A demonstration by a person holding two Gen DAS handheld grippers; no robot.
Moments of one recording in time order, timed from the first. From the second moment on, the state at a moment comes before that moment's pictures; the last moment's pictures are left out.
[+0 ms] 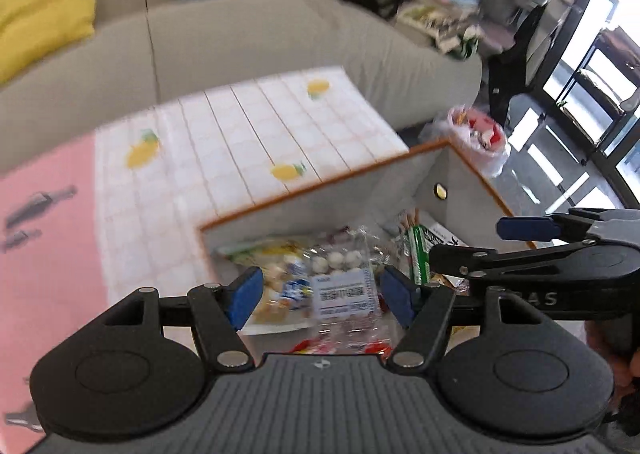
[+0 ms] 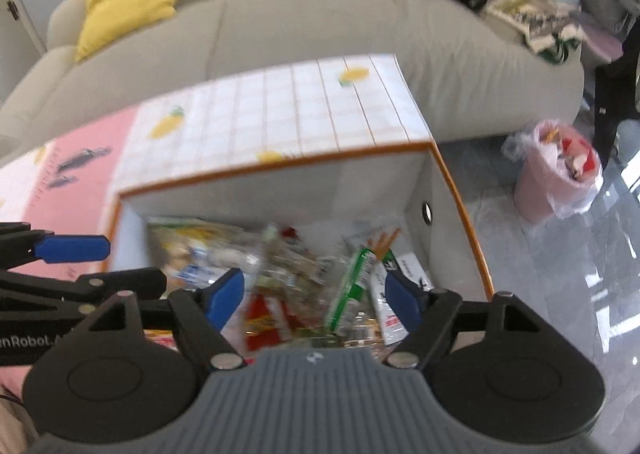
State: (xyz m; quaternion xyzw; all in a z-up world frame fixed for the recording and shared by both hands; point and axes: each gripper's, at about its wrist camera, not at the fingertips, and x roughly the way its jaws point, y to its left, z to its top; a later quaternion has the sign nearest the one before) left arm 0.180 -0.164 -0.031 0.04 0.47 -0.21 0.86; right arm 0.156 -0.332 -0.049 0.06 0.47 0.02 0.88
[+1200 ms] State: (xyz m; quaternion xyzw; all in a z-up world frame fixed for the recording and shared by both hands) left arm 0.010 -0.015 -0.013 0.05 0.31 -0.09 0.94; right arm -0.068 -0.143 -0.008 -0.03 0.24 -0.08 0.97
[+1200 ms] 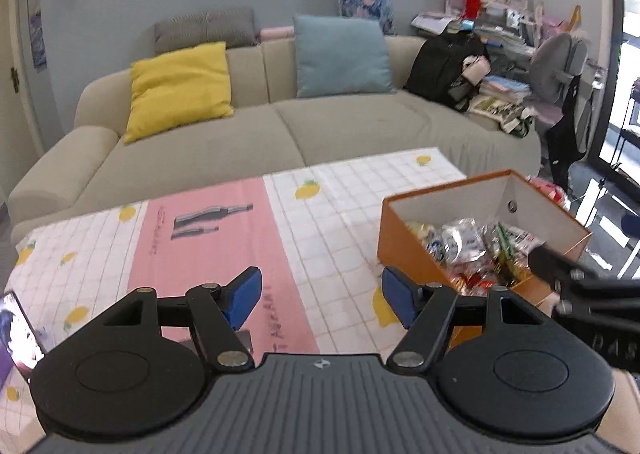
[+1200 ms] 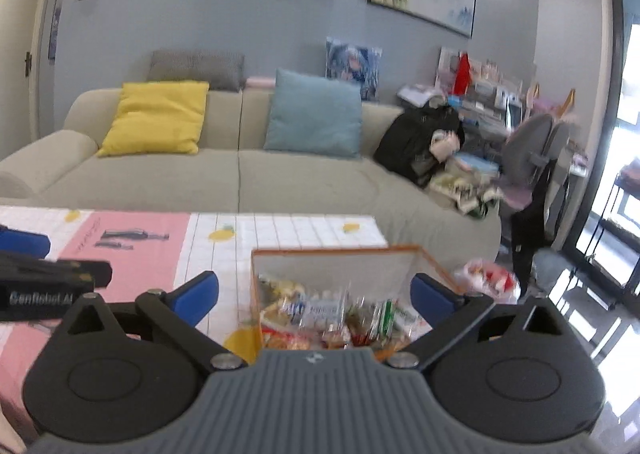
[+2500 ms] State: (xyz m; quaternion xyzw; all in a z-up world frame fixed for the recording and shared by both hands) left arm 0.012 -0.002 -0.037 0.05 0.36 -0.07 0.93; right arm -0.053 -0.138 -0.031 0.00 0.32 -0.07 0.95
